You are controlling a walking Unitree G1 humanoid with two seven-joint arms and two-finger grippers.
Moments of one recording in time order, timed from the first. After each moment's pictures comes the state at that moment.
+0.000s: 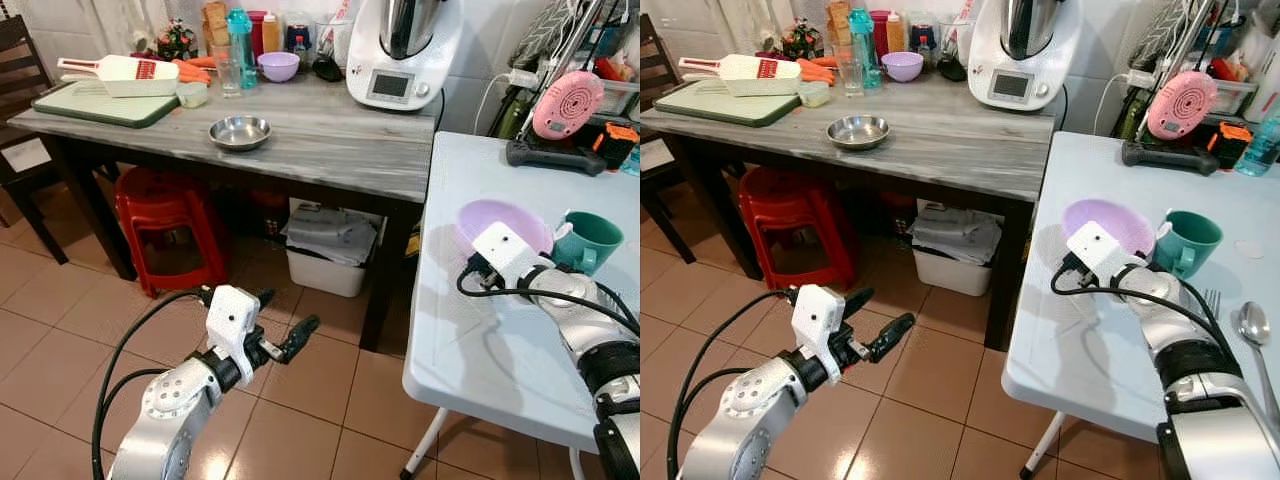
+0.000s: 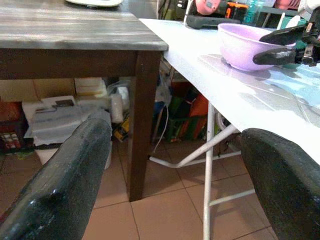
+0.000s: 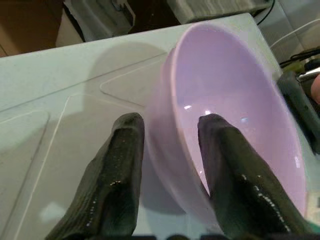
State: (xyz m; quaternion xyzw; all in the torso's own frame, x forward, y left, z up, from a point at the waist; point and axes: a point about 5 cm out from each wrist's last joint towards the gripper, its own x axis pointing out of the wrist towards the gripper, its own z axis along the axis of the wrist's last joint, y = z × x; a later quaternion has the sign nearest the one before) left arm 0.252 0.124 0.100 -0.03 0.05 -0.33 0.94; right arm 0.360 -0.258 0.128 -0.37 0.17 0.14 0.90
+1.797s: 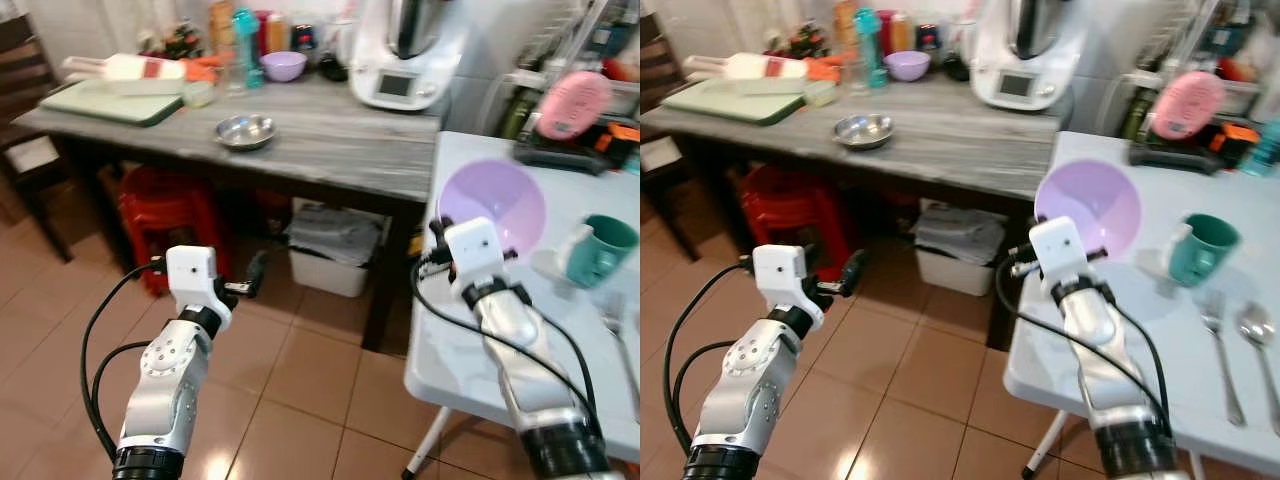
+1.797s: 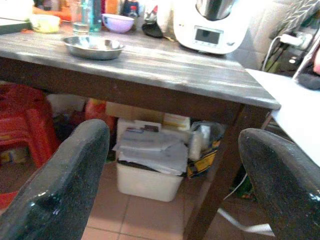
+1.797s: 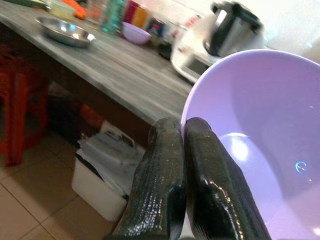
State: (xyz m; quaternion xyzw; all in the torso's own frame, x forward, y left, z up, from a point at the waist) left arm 0.302 0.157 0.114 -0.08 0.00 -0.11 0.99; right arm 0.316 -0.170 0.147 -0.20 -0.06 0.08 0.98
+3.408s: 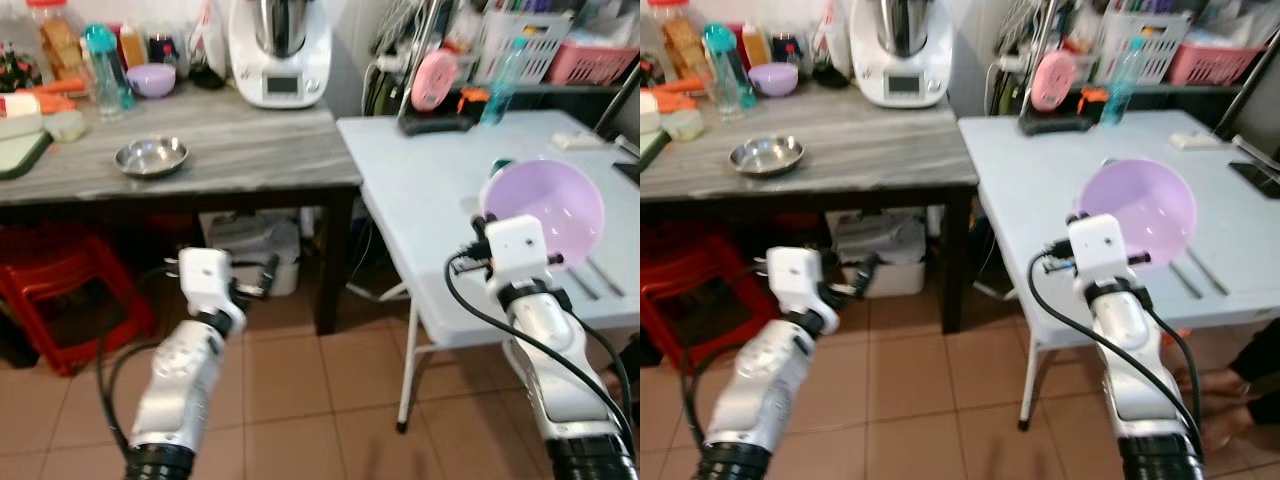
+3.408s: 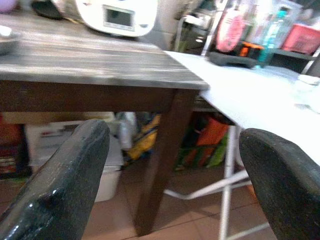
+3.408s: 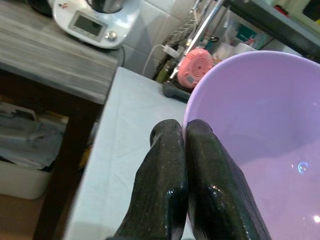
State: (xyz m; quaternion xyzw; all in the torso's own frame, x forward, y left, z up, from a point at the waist) left arm 0.302 0.144 0.107 -0.09 0.00 -0.13 0.99; right arm 0.309 -0.200 0.162 -0.20 -0.06 0.01 0.98
